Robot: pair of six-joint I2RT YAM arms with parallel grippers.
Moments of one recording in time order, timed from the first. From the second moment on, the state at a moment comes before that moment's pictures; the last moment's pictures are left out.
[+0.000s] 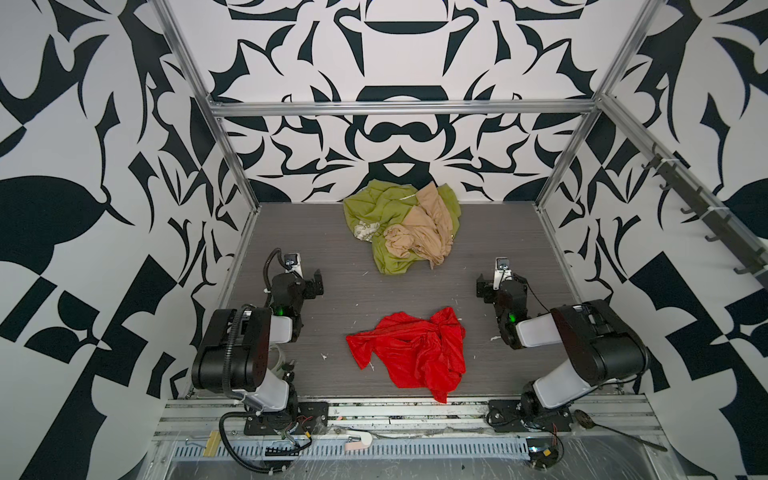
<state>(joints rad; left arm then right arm) -0.01 1.56 0.35 0.82 -0.01 -0.06 0.18 1.58 0.30 0.91 0.35 -0.05</state>
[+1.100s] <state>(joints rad) -0.01 1.56 0.35 0.84 -0.01 -0.06 0.10 1.58 0.35 0.78 0.15 -0.02</state>
